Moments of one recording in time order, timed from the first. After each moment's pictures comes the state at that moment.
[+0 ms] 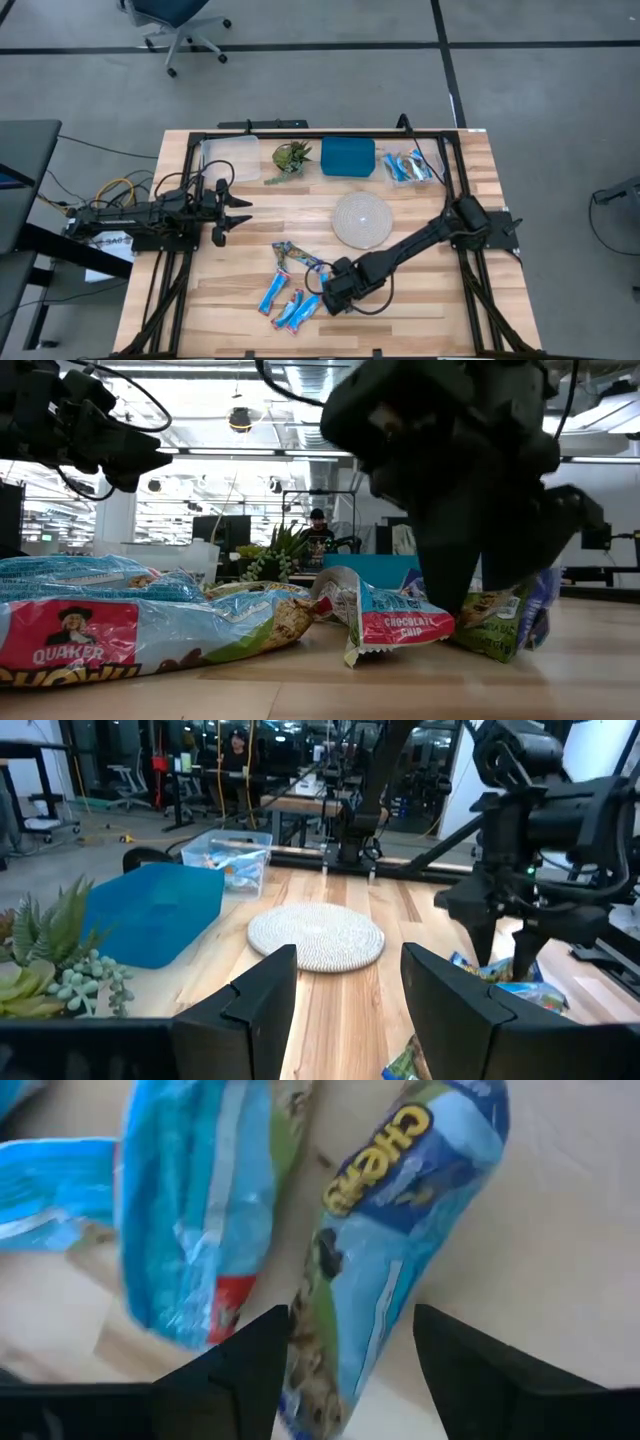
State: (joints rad) left arm 0.05 0.06 0.01 0.03 -0.01 -0.09; right arm 0.45 2.09 1.45 -0.69 -0.11 1.41
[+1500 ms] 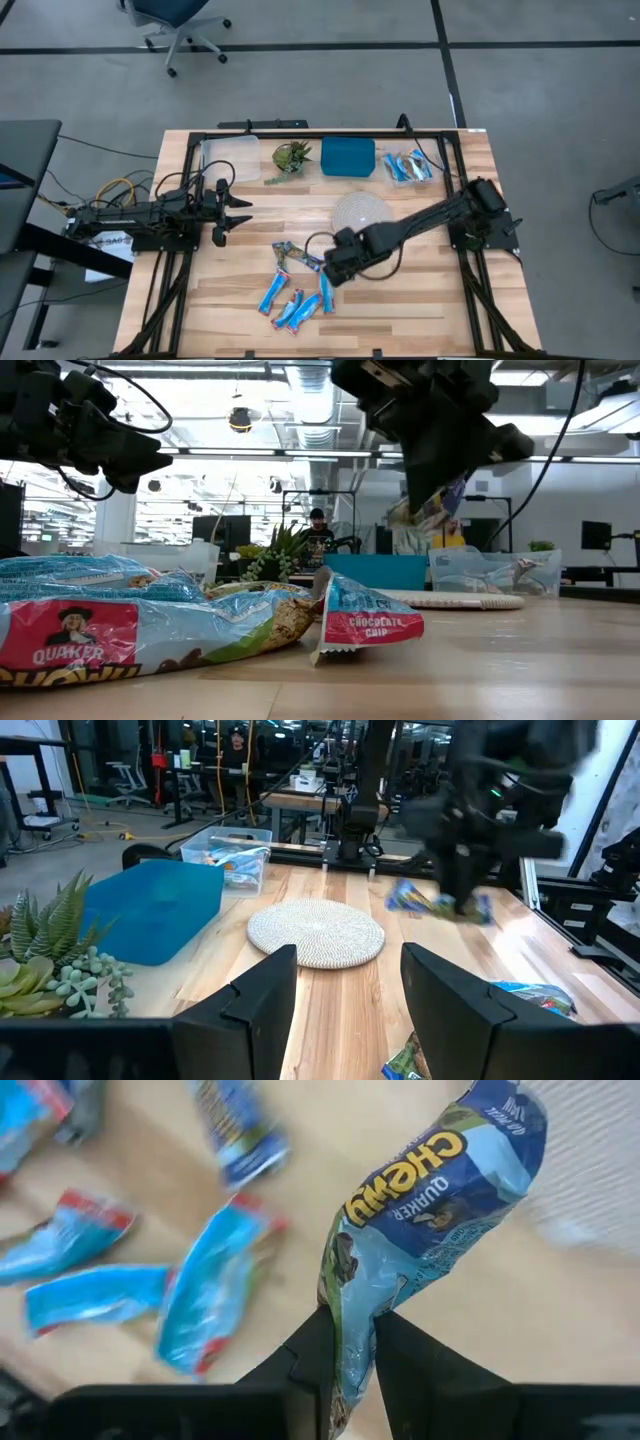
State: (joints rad) left arm 0.05 0.06 0.01 0.03 -0.01 -0.09; right arm 0.33 1.91 1.50 -0.95 0.04 1.25
